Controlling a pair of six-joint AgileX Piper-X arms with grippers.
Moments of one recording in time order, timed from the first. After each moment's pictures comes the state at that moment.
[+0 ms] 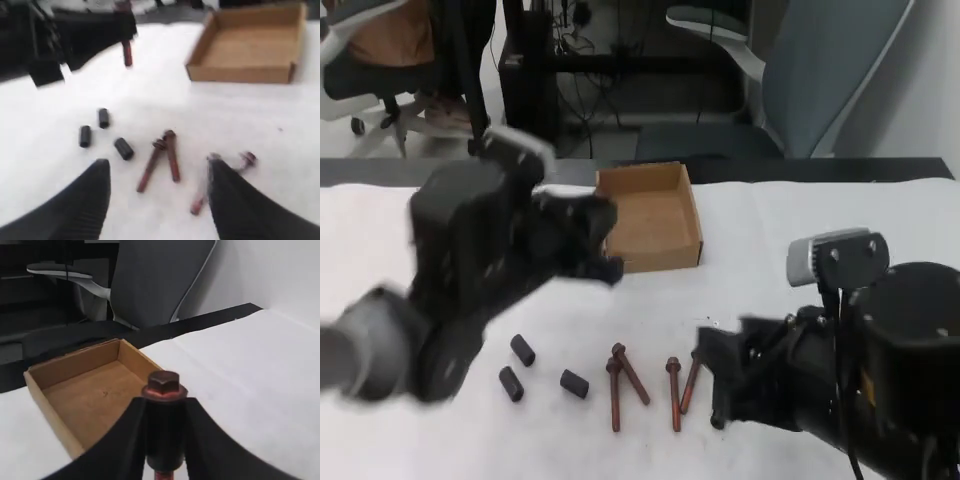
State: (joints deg) left arm -24.8 89.2 -37.0 -33.1 15.6 -4.2; right arm 47.0 57.8 -27.2 3.7 10.8 27.4
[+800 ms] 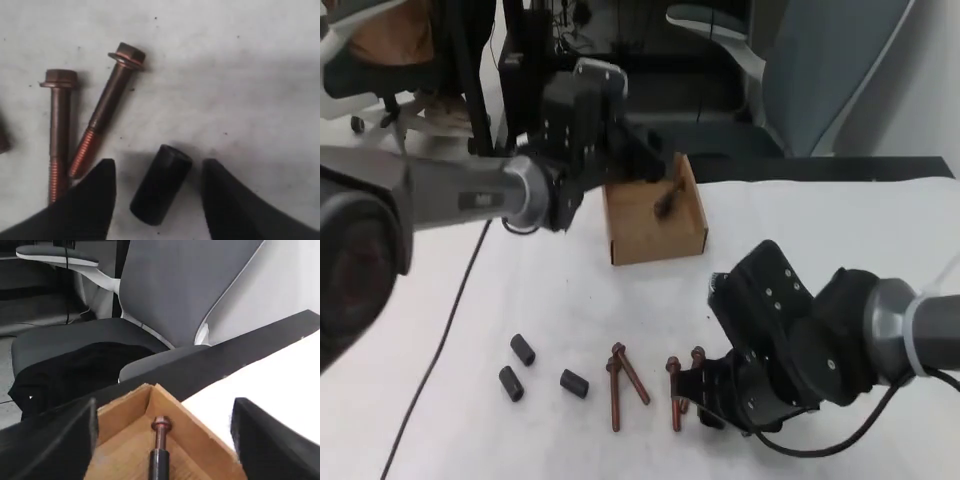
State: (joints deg) left arm -23.3 123.4 -82.9 -19.0 16.8 -4.4; right arm 37.8 95.5 -46.0 22.8 7.0 37.0
